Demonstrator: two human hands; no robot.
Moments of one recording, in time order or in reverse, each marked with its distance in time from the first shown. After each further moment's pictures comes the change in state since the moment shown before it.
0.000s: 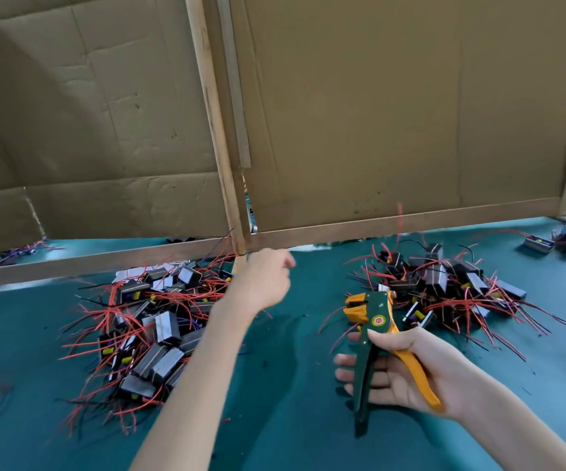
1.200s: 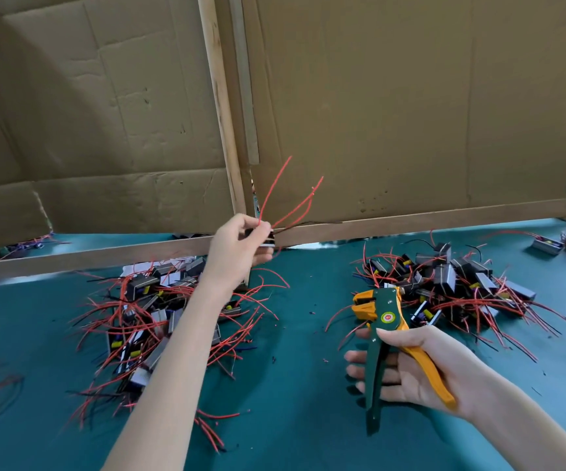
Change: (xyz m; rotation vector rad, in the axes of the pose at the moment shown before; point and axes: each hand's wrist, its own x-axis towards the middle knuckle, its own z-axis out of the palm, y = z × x) left_hand -0.006 -0.030 -0.024 -0.978 0.337 -0.082; right_hand -0.005 -0.001 0.003 -0.097 0.054 -0.052
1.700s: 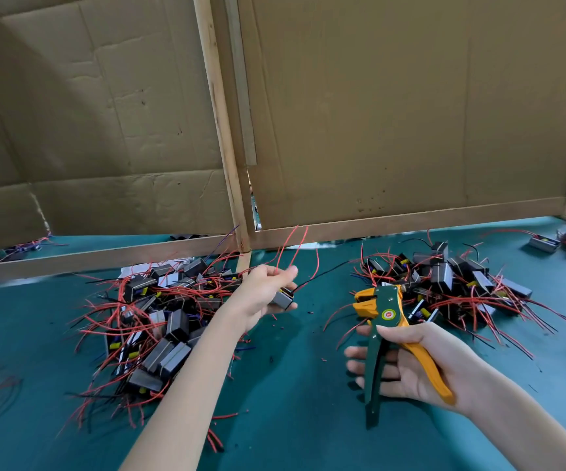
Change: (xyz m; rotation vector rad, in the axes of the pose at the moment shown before) left_hand -0.014 -0.039 0.032 -0.065 -0.240 -0.491; right_hand 0.003 -0.002 -0.004 0.018 0.010 -0.022
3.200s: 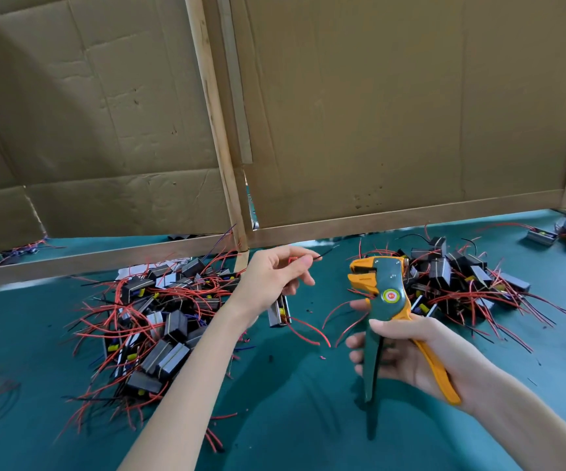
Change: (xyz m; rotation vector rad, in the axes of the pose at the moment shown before) left_hand -0.019 0.014 0.007 0.092 -0.156 0.490; right_hand -0.002 0.001 0.006 -0.118 -0.146 -0.241
